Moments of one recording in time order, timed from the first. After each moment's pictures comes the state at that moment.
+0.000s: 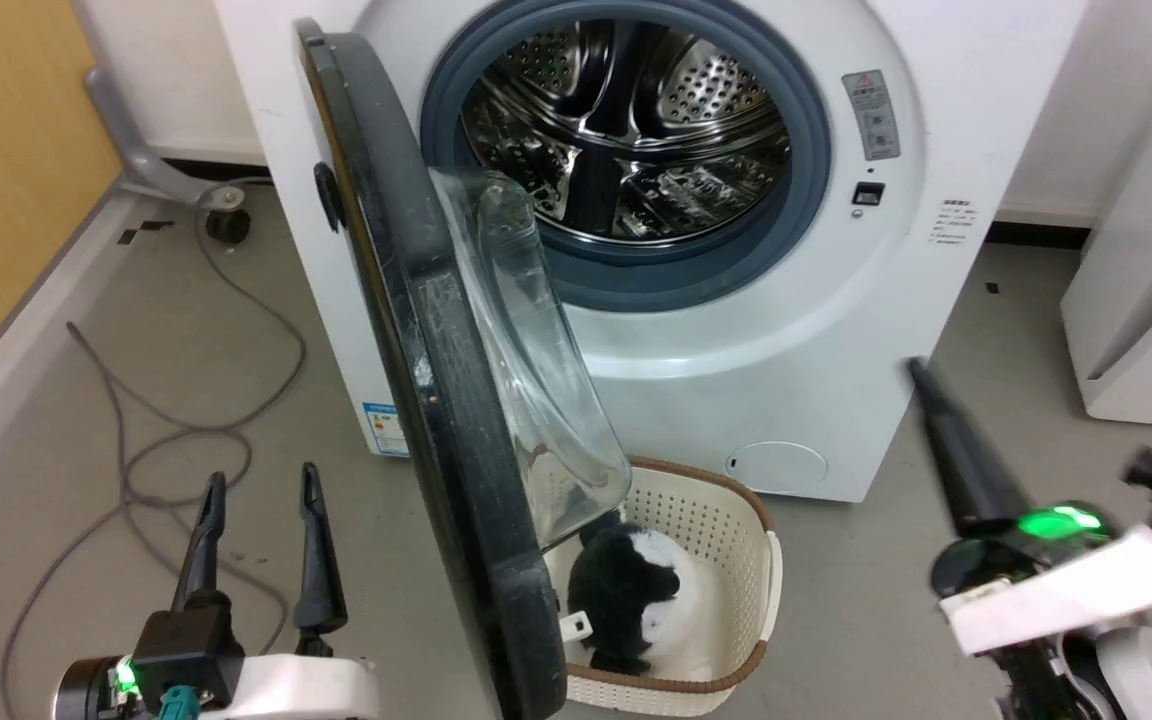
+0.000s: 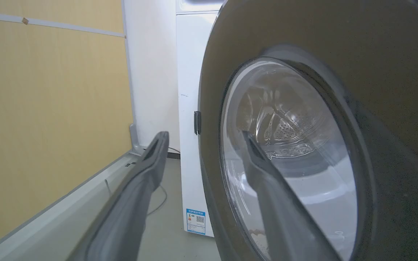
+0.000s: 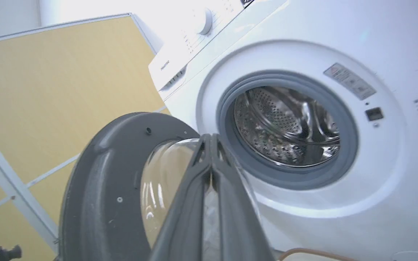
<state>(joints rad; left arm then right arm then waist) 0.04 0.05 -0.02 -0.05 -0.07 0.13 -0.26 -0.17 -0.29 0.30 -0.11 1.00 0.13 -0.11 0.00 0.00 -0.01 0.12</state>
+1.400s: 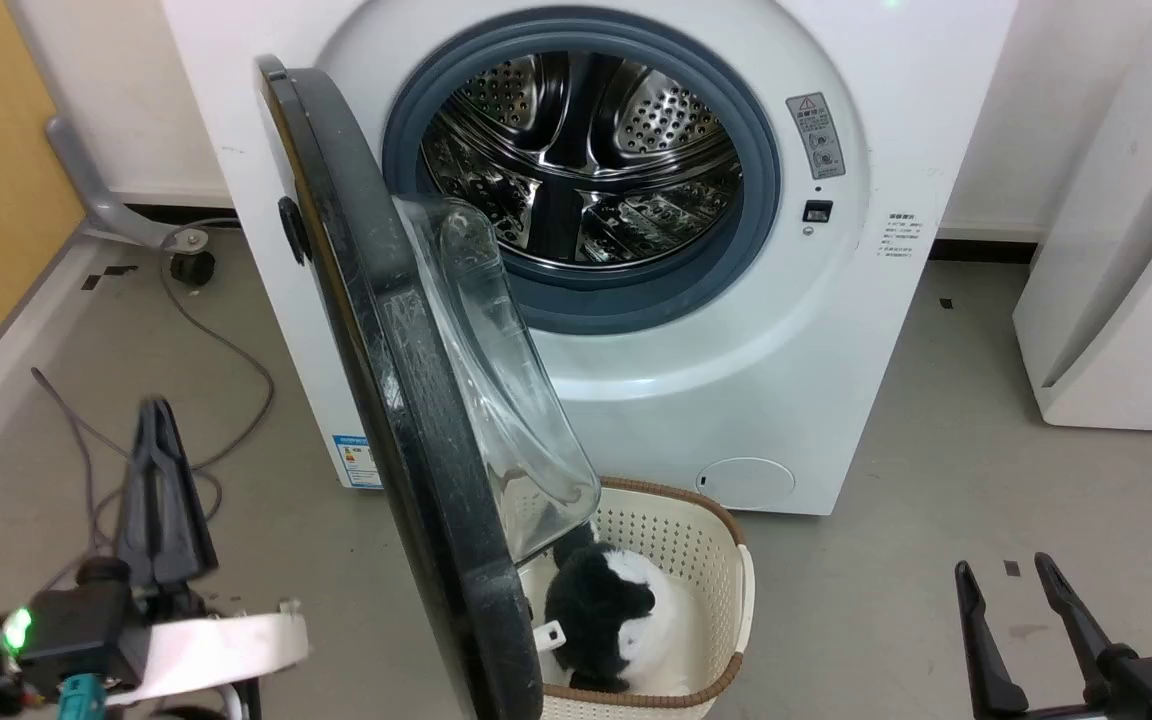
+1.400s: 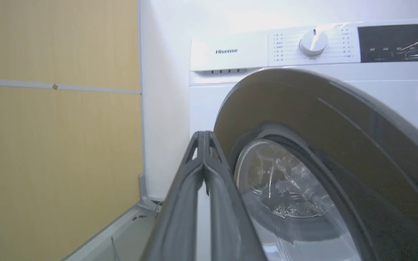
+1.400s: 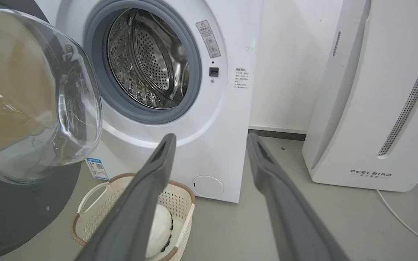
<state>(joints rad) 0.00 0.07 0.08 -0.17 -0.04 0.11 -0.26 0.11 -0.06 -0.10 0.09 0.04 0.13 -0.26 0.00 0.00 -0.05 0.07</state>
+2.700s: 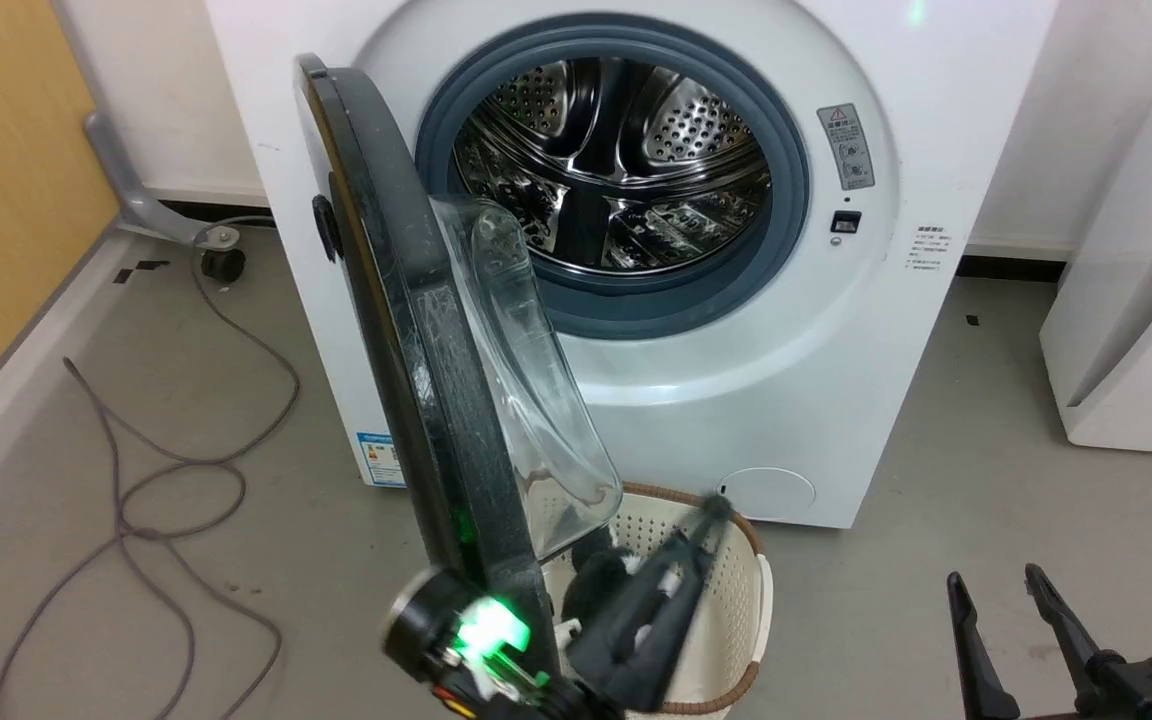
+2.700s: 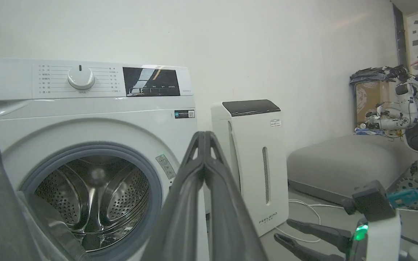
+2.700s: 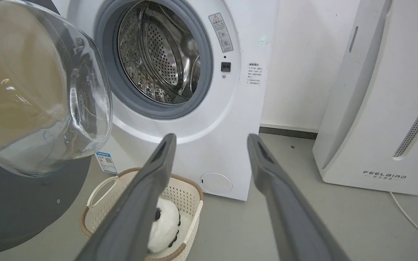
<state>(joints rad) -0.01 0.05 -0.55 -0.32 -0.05 -0.07 -0.26 0.11 -0.05 -0.10 0.12 0.03 0.13 -0.26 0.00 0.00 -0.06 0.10</state>
